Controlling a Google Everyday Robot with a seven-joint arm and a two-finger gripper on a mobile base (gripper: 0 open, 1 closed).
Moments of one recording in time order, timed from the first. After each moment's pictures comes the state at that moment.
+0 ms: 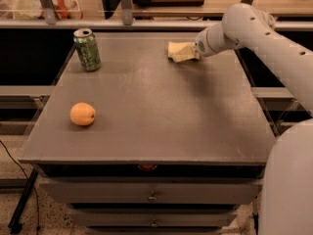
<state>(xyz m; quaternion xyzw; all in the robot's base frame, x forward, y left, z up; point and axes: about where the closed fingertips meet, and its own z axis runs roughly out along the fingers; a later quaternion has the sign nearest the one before) 0.808 -0.145 0.838 -0.29 0.85 0.10 0.42</state>
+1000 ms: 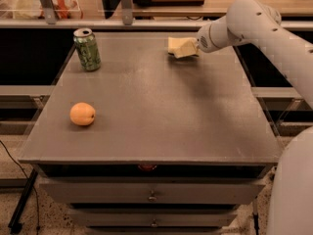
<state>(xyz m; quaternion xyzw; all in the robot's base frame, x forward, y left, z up) 0.802 -0.144 0.862 -0.30 0.84 0.09 0.44</state>
